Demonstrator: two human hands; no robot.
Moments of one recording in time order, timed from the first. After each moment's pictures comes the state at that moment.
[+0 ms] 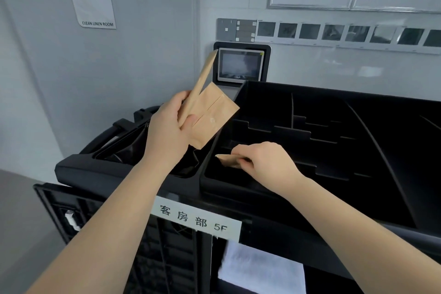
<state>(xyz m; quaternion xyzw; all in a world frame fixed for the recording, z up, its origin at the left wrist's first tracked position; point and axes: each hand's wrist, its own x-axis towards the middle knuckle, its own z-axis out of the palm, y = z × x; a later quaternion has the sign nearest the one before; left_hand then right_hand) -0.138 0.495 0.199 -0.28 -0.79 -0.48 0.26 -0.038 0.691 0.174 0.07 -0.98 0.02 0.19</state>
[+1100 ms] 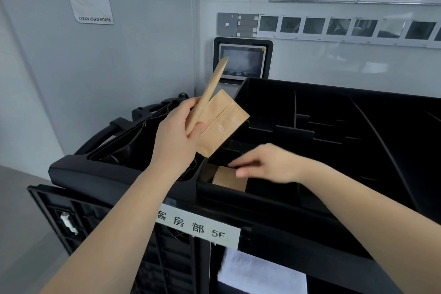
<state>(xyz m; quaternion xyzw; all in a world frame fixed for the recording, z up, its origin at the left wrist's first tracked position) -0.135 0.513 0.188 -0.30 -0.79 -0.48 0.24 -0.058 0.726 0.182 0.13 -0.97 0.21 -0.03</state>
